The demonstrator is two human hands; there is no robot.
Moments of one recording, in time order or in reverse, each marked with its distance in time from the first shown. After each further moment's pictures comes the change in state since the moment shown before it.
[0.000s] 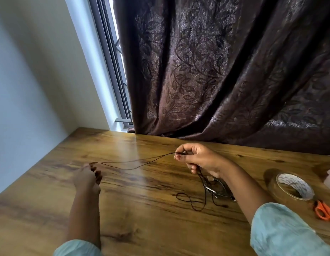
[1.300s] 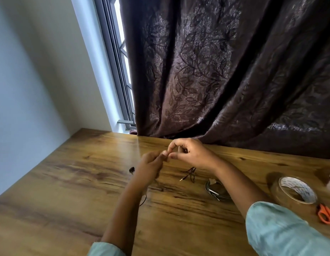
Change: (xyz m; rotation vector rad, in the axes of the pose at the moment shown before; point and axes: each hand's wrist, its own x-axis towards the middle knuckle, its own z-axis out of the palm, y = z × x) left_hand -0.117 -0.030 0.063 0.593 -0.922 0.427; right_hand 0.022 -0.015 0.012 -0.597 0.132 -0.307
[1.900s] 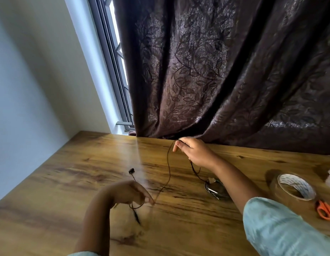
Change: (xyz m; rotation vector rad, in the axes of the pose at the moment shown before) left_hand -0.016 -0.019 -0.061 0.508 -0.546 -0.472; right_hand 0.000 0.011 -0.003 -0.013 0.109 0.135
